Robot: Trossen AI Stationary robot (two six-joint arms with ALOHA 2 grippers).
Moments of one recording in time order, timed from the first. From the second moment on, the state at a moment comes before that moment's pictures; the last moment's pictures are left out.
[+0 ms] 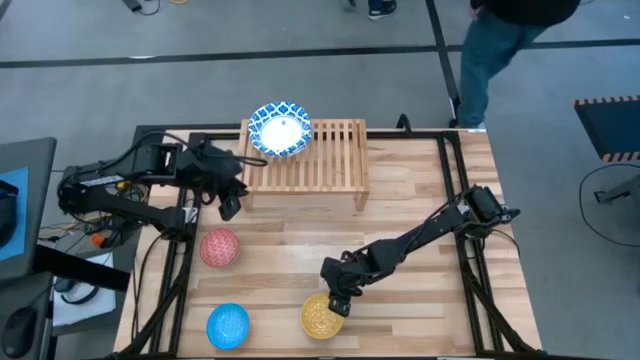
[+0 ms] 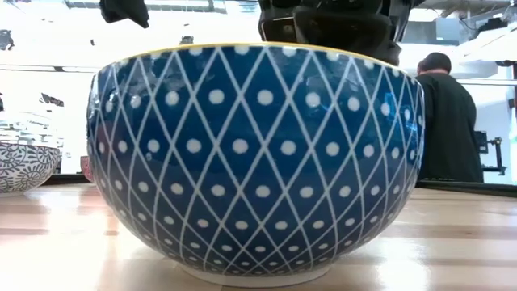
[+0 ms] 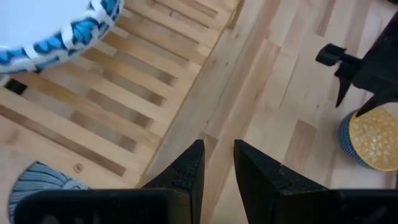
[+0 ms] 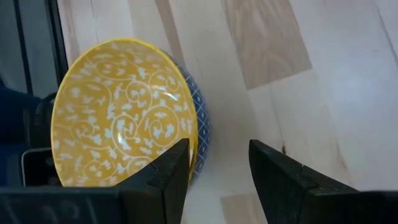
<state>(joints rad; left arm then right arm) 0.08 1.03 1.30 -1.10 -0.12 -0.39 0.40 1.97 1.32 -0.33 -0.06 0.76</state>
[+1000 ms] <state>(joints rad) -0.09 0.96 1.27 -1.10 -0.32 -0.55 0.35 1.98 1.32 -0.42 -0.10 0.81</state>
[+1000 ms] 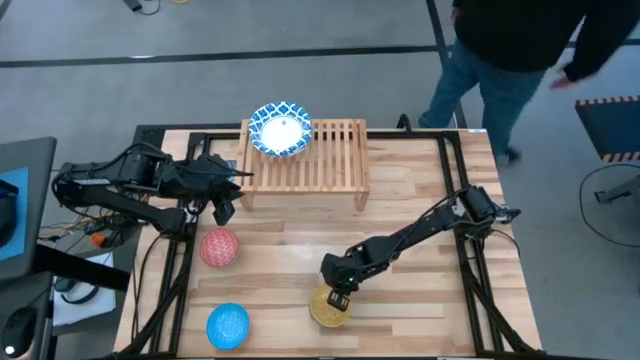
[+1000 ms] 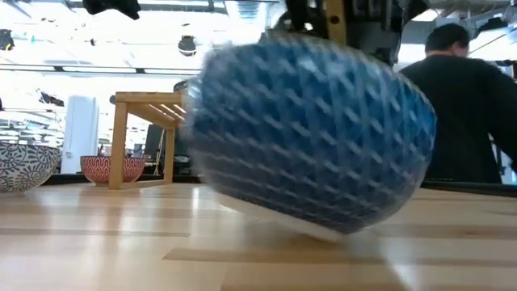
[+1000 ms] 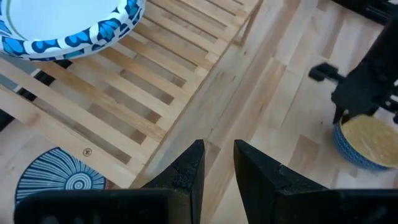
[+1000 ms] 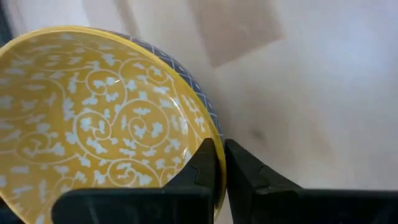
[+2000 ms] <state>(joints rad) 0.04 1.04 1.22 -1.19 -0.52 -0.73 -0.47 1.66 1.78 -1.15 0.09 0.46</state>
